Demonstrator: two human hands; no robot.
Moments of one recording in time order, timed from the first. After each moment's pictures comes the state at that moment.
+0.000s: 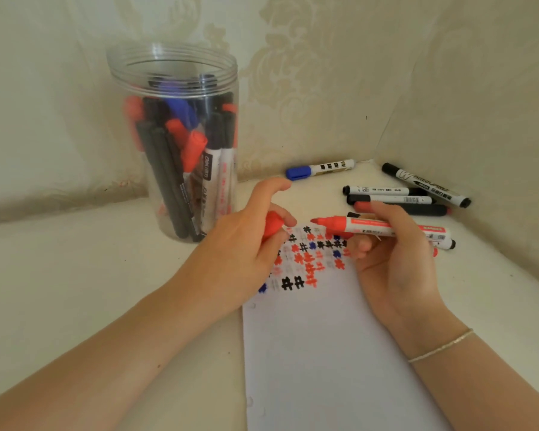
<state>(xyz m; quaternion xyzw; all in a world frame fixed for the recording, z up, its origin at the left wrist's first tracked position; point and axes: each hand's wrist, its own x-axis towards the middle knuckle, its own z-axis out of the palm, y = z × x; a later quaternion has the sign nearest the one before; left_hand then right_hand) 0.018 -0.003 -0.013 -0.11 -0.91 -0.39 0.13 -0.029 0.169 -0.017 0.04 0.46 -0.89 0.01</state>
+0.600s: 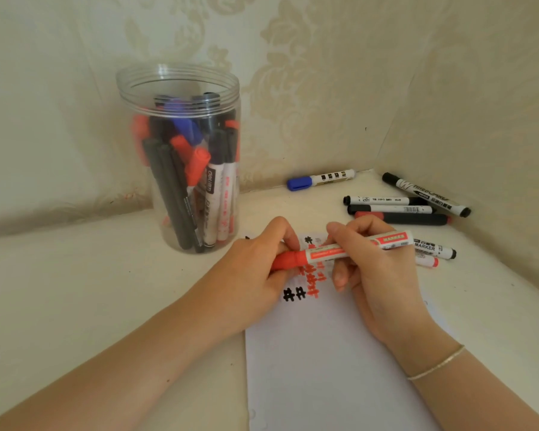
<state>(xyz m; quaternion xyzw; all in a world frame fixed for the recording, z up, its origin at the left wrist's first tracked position) 0.016 0.000 -0.023 -0.12 -0.92 -0.38 0.06 -0.023 0.161 -0.019 -0.06 0.62 -0.78 0.01</state>
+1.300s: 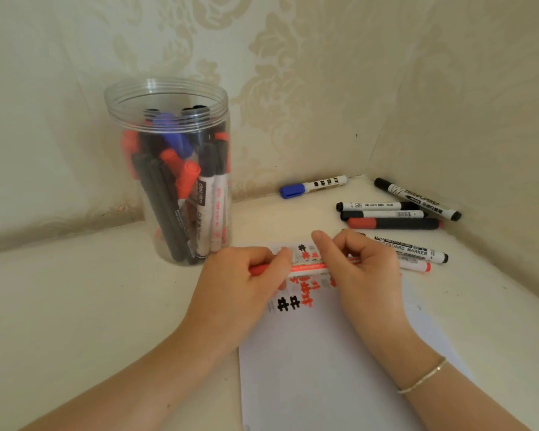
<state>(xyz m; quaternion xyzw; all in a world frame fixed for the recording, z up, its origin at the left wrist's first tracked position) 0.021 0.010 -0.022 0.05 -0.84 -0.54 0.10 -0.019 0.154 -0.025 -0.09 0.78 -0.61 -0.12</state>
